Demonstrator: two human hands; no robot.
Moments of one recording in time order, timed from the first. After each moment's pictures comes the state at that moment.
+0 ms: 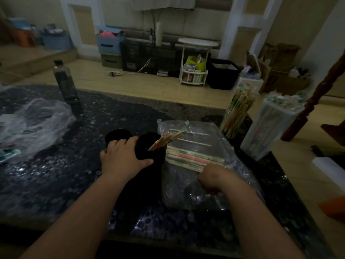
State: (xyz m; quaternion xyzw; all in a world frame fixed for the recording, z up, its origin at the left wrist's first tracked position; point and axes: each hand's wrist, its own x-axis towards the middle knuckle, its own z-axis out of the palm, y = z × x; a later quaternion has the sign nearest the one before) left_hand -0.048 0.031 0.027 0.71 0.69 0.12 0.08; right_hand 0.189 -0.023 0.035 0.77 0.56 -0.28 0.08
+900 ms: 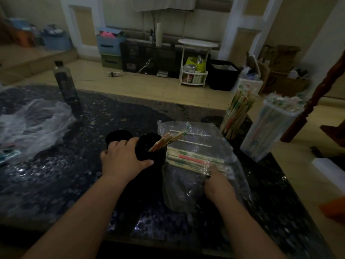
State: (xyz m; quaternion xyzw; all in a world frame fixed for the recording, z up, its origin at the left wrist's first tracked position) left_hand -0.049 0.028 0.029 0.71 0.69 0.12 0.07; right_hand 0.208 -0.029 -0.034 0.84 0.48 -0.22 -0.09
